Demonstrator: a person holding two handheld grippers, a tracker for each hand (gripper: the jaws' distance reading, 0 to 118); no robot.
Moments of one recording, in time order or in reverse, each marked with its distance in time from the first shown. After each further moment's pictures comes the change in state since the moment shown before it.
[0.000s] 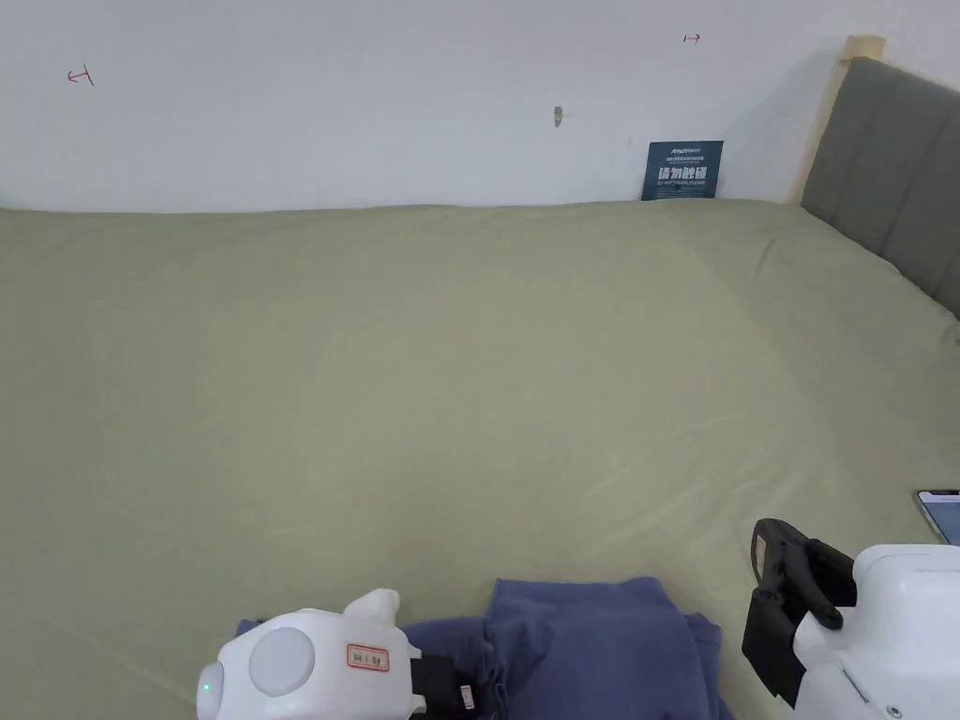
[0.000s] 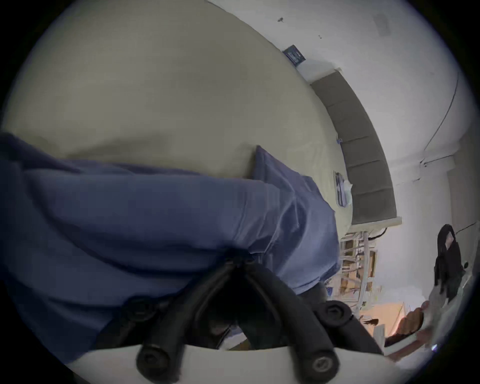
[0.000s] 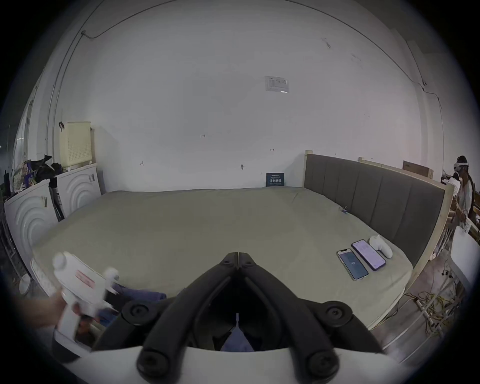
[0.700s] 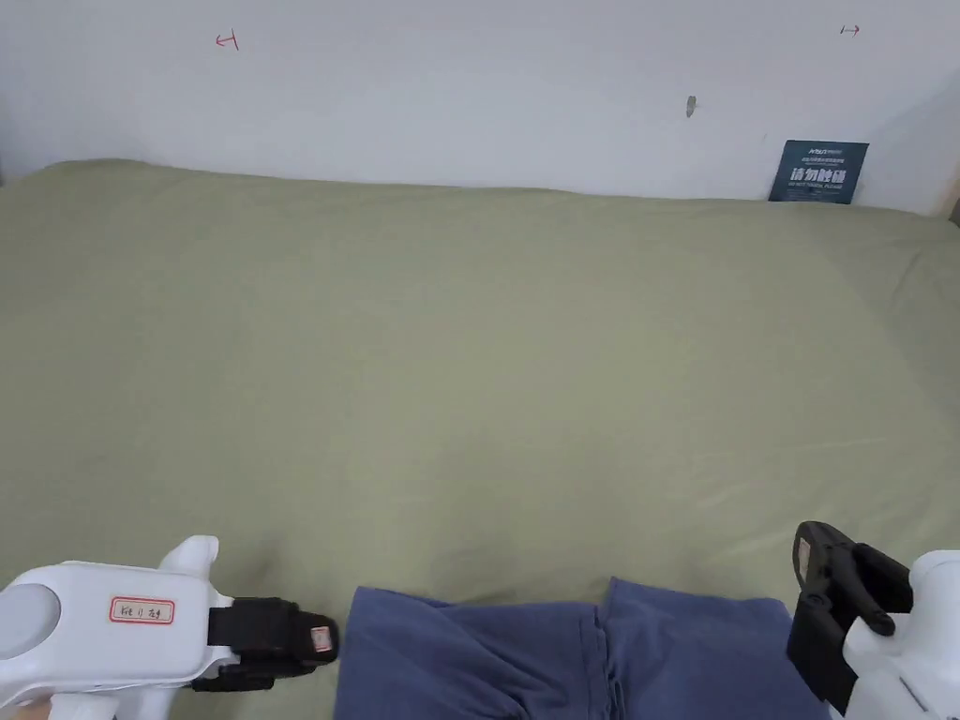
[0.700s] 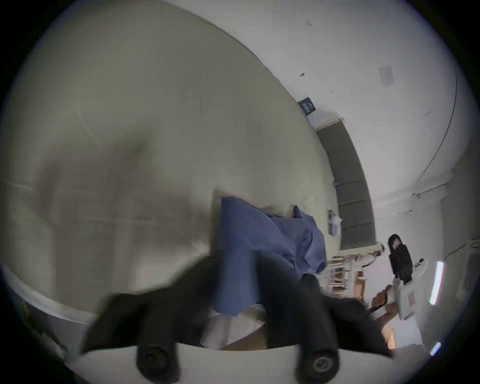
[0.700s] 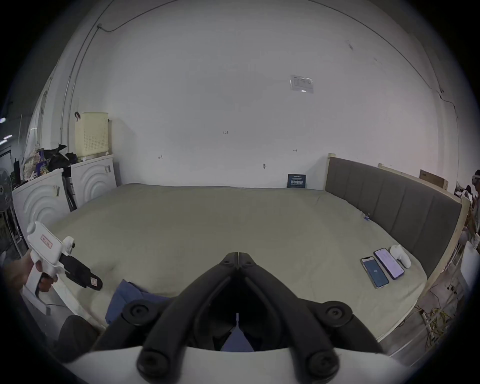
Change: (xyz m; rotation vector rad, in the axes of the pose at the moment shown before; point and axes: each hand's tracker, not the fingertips) left arm -0.129 0.006 0.189 0.155 -0.053 0.112; right arm -0.060 0.003 -0.022 -0.022 0.110 0.053
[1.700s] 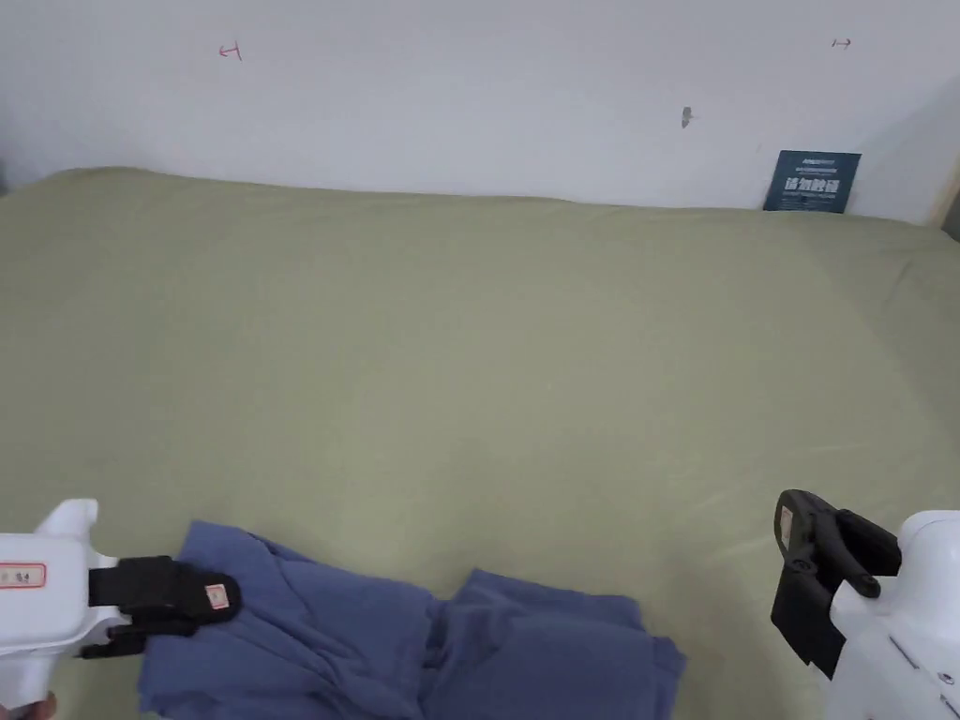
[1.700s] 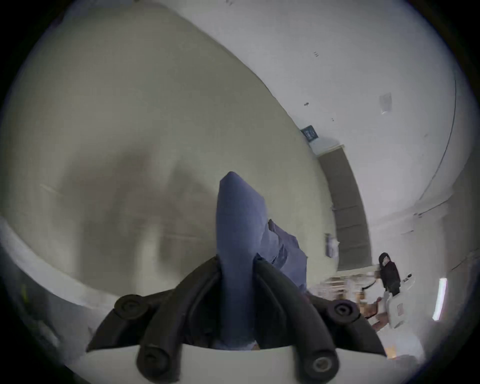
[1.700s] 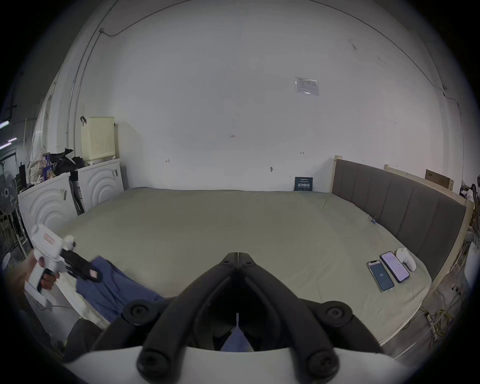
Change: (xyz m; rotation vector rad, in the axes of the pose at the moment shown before) left arm 0.011 0.002 0.099 0.185 0.121 0.026; right arm 0.002 0.017 0.006 0.039 0.045 -0.018
